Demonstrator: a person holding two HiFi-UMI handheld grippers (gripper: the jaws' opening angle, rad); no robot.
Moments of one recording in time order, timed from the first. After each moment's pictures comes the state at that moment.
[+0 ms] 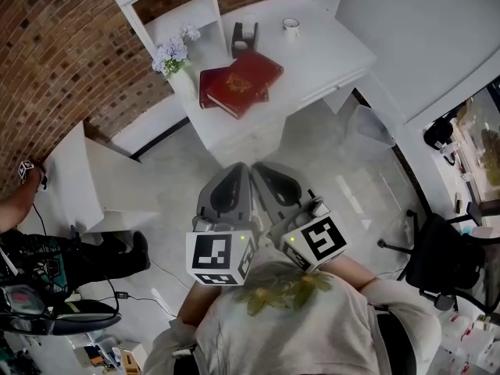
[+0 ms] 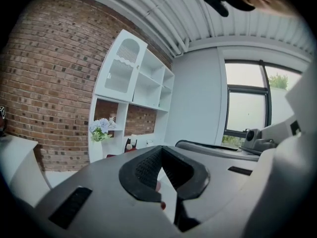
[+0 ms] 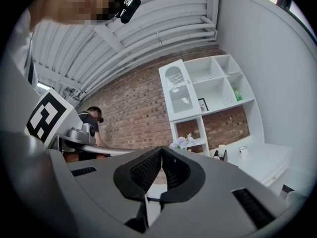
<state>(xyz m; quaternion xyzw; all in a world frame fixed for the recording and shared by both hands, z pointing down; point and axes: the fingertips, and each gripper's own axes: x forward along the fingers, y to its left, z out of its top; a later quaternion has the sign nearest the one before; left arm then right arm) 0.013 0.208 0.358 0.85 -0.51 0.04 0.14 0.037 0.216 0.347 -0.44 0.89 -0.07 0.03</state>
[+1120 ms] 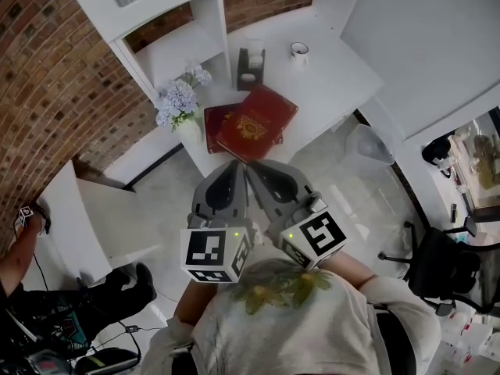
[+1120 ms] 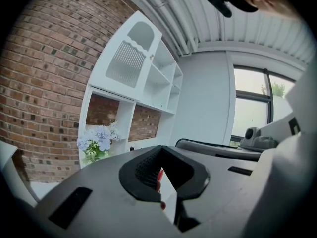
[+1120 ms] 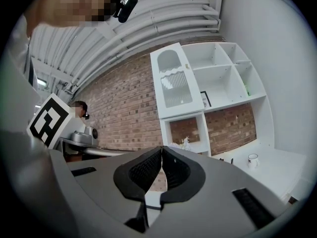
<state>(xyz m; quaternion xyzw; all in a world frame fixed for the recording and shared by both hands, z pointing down) -0.045 0.008 0.363 0.87 -0.47 0.02 0.15 -0.025 0.019 0.345 -0.46 0.89 -0.08 0.02</state>
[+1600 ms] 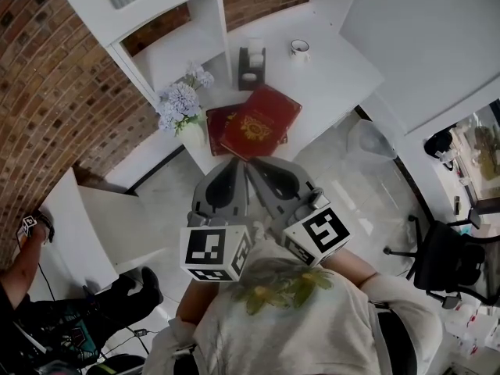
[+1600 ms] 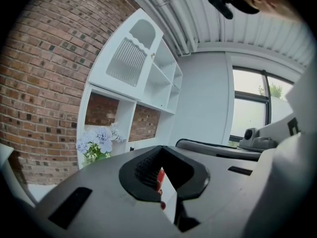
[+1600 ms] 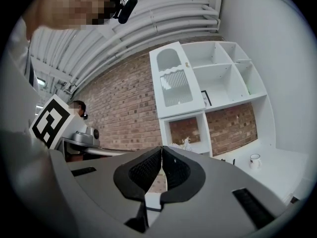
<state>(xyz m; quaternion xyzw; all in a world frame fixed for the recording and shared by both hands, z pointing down) -0.057 -0.012 0.367 0.87 -0.46 0.02 0.15 -0.036 0.000 0.350 -0.46 0.89 -0.07 0.02</state>
